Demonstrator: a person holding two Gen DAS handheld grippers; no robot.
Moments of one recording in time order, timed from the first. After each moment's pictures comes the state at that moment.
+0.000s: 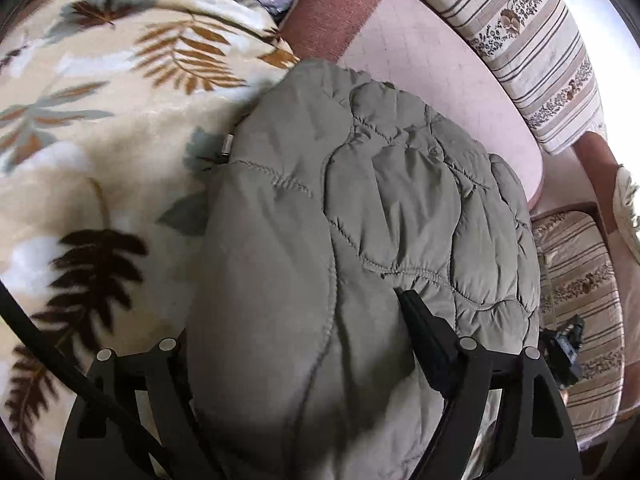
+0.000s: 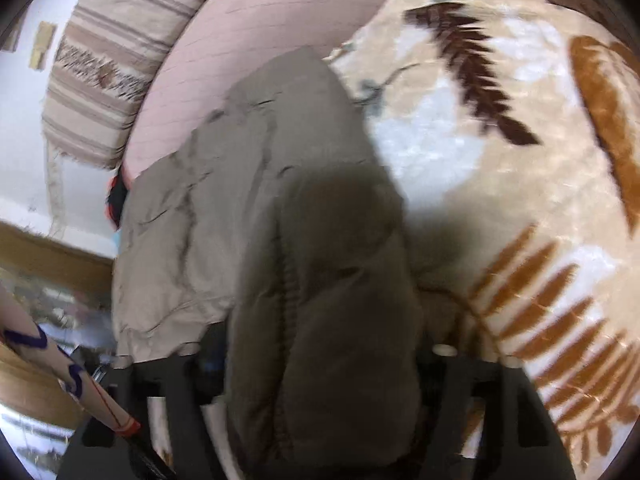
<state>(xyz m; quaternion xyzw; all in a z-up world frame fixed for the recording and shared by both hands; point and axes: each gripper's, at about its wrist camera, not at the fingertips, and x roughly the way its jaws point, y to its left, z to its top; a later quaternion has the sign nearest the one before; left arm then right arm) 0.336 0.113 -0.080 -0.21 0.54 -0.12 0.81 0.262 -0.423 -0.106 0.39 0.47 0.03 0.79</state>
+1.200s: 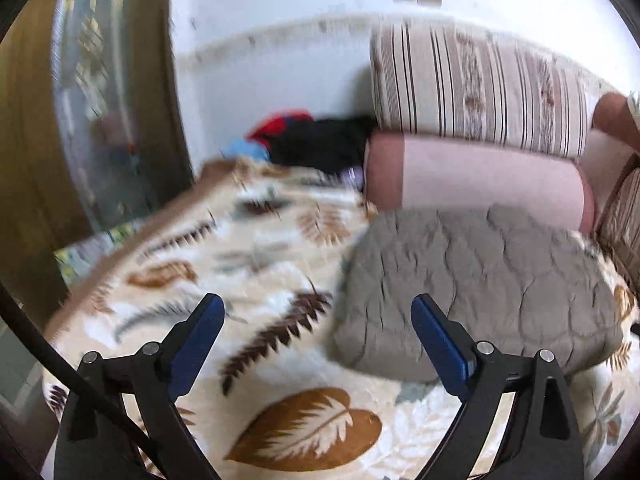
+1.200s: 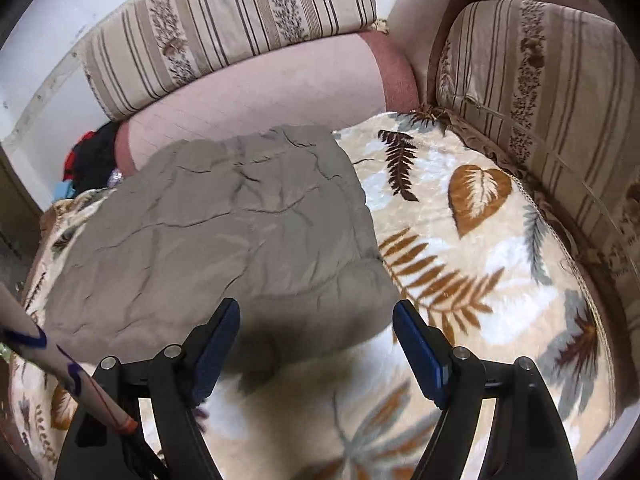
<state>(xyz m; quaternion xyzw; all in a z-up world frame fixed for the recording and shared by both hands) 0.112 0.092 0.067 0.02 0.27 0.10 0.96 0.108 -0.334 -0.002 0.15 0.40 -0.09 0.90</state>
